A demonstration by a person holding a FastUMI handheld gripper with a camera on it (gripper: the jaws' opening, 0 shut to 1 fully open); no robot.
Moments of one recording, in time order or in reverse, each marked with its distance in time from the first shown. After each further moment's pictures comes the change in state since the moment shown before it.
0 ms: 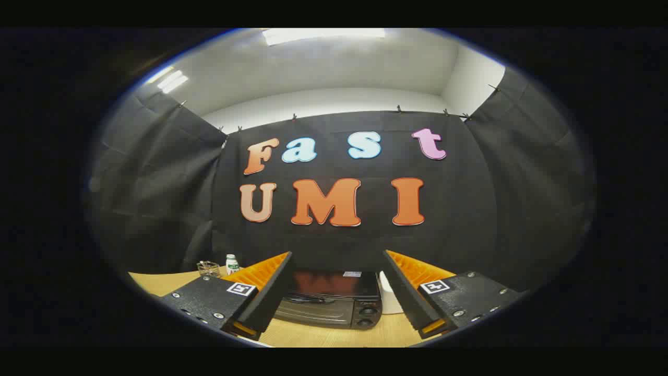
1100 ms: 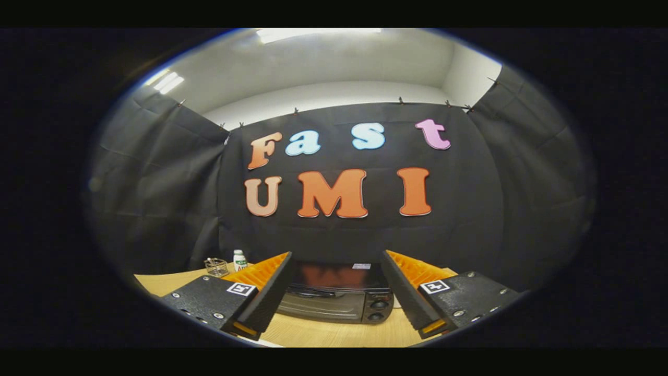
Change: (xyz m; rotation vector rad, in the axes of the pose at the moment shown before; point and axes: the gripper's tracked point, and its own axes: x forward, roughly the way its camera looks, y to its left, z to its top) arm 0.002 0.015 -0.022 0.022 0.054 0.024
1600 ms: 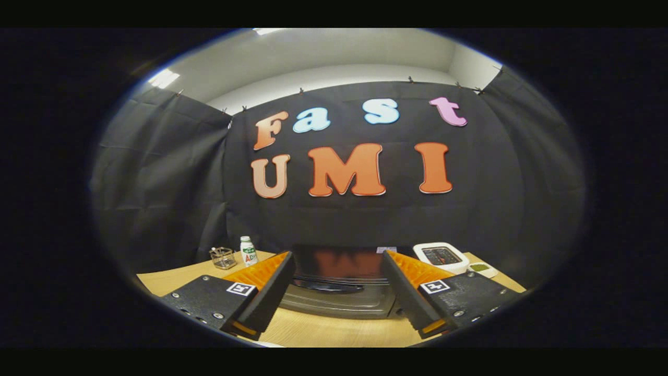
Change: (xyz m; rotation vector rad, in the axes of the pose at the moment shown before) arm 0.057 0.049 -0.069 0.026 0.155 0.066
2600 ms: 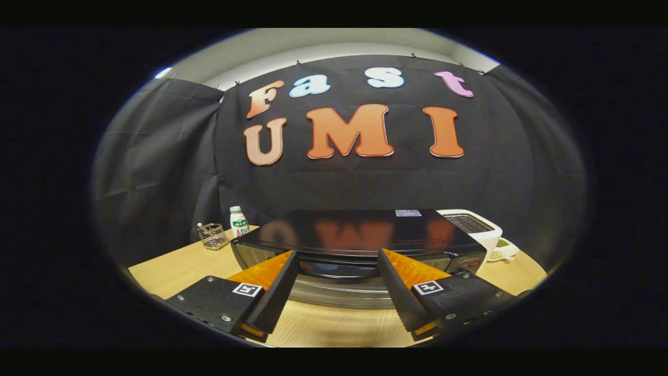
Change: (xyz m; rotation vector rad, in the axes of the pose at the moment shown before) arm 0.039 0.013 -0.084 0.004 0.153 -0.022
